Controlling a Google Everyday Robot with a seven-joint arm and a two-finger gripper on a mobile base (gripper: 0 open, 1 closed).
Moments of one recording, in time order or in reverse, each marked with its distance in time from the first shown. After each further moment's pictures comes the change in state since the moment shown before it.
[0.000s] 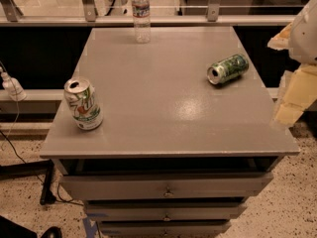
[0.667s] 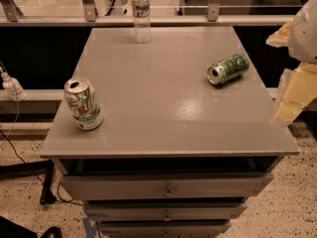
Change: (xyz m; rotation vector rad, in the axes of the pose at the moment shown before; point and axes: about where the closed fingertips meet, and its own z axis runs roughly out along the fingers) arm -0.001 -0.006 0.001 0.014 -0.017 -0.024
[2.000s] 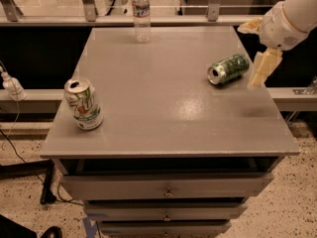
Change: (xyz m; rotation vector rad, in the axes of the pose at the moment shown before) arm 0.006 -0.152 0.108 0.050 -0.223 -0.217
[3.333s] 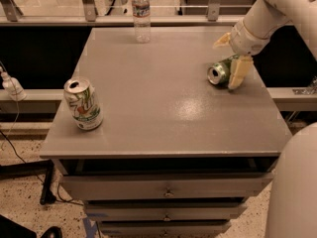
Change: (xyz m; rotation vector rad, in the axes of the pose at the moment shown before) arm 0.008 -0.034 0.089 -0.116 0.078 -0.193
